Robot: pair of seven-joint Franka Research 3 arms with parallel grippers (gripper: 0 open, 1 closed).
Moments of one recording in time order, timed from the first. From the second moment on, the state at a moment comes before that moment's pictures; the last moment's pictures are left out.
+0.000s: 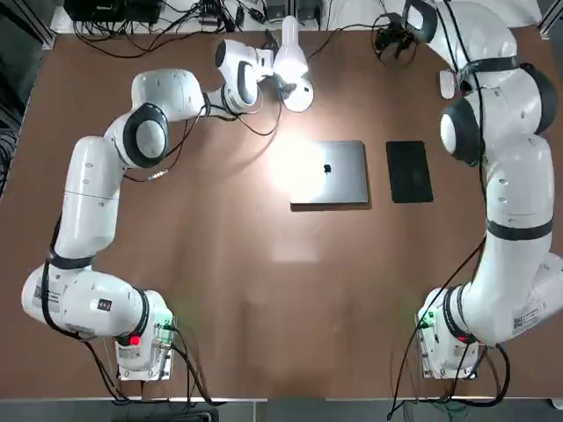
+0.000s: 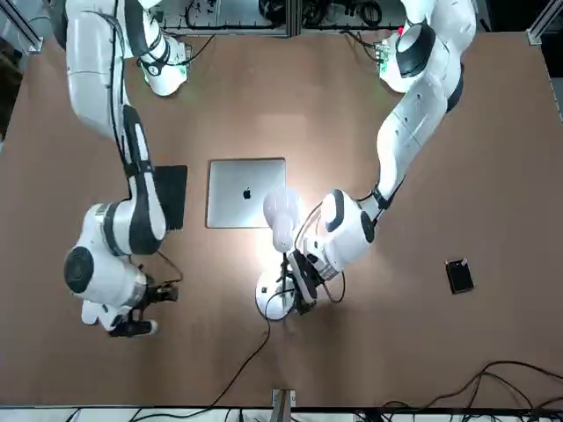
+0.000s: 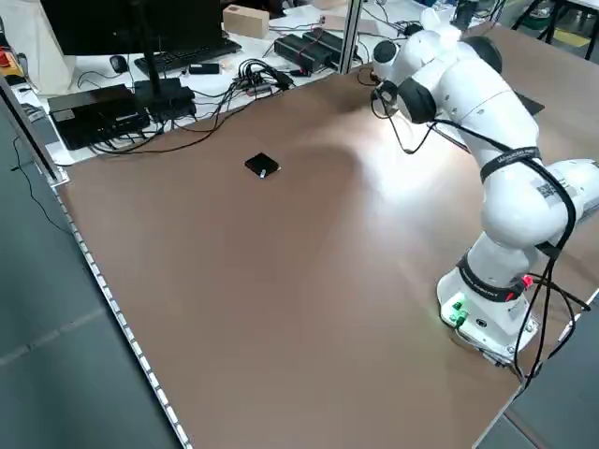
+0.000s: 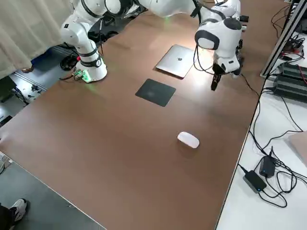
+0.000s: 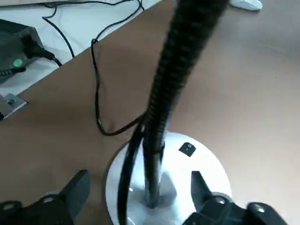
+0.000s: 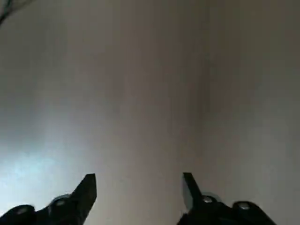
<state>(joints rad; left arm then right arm) -0.17 1.20 -0.64 -1.22 -0.25 2.97 1.07 0.34 0.84 -0.34 -1.18 0.31 2.02 -0.07</state>
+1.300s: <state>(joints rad) 0.27 0.56 -0.49 -1.53 -0.15 2.10 0.53 0.06 0.92 -0.35 -1.27 0.27 2.24 -0.41</state>
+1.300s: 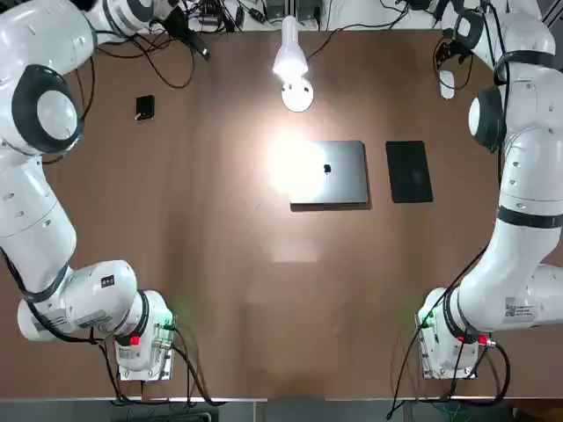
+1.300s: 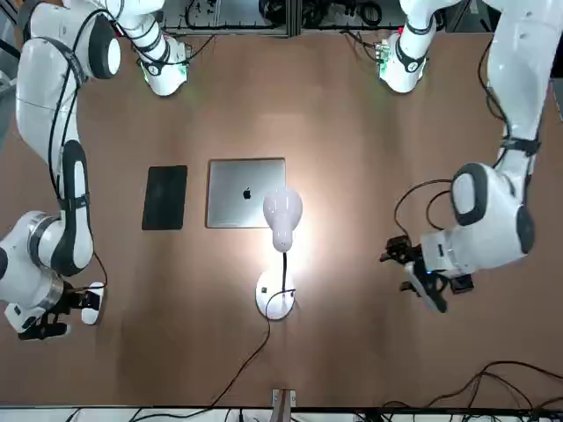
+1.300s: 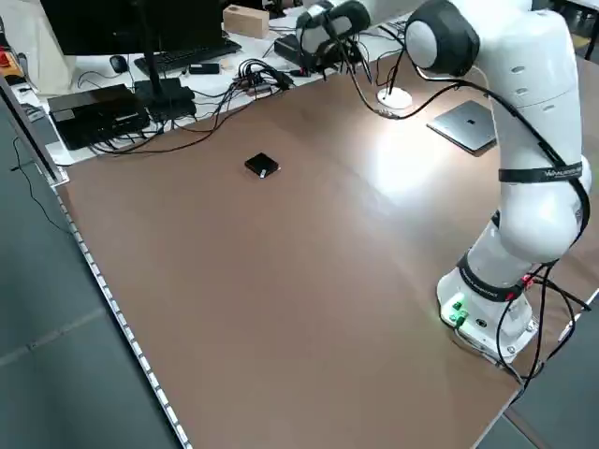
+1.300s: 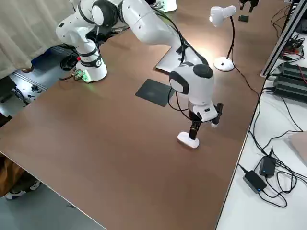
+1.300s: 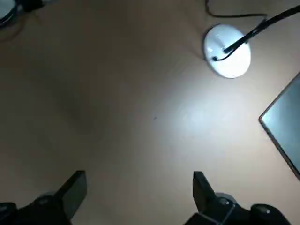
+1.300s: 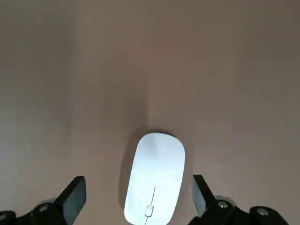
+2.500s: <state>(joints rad) 0.31 0.46 -0.22 -1.77 0.08 2.30 0.03 0.00 0.98 -0.30 -1.27 0.28 2.26 -0.42</state>
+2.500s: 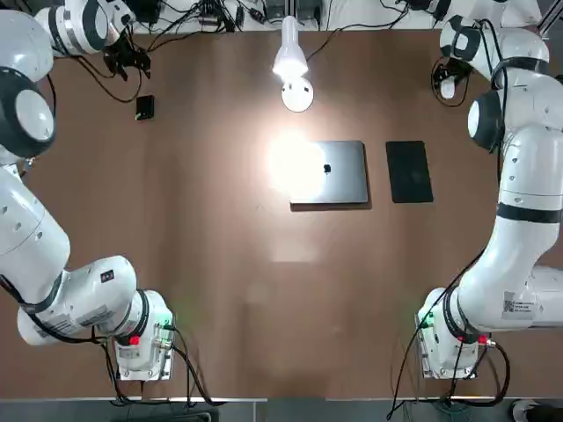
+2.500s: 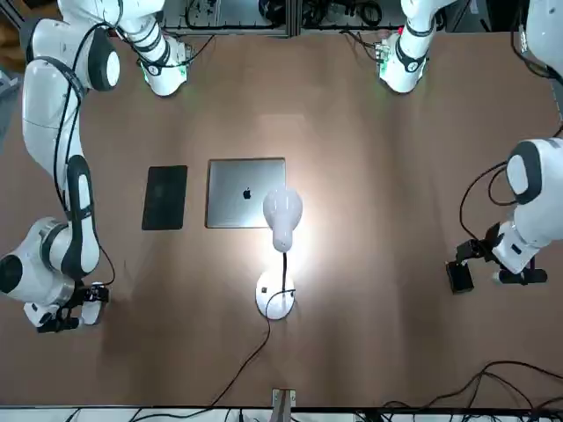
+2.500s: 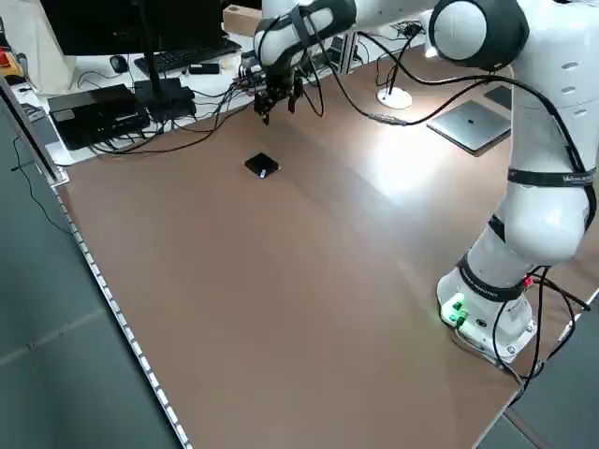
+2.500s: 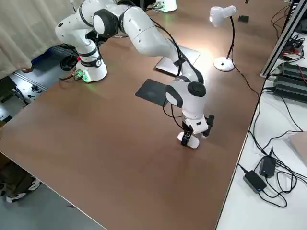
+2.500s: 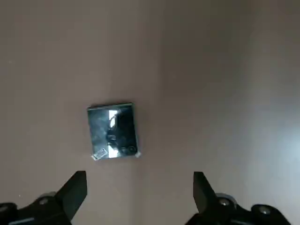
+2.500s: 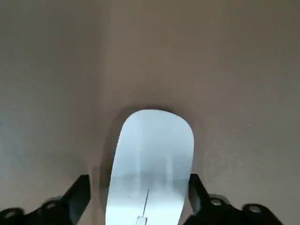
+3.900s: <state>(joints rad) 0.22 0.73 -0.04 -1.66 -0.08 2.45 0.11 0.30 0.29 -0.33 -2.32 0.29 2.50 -0.35</state>
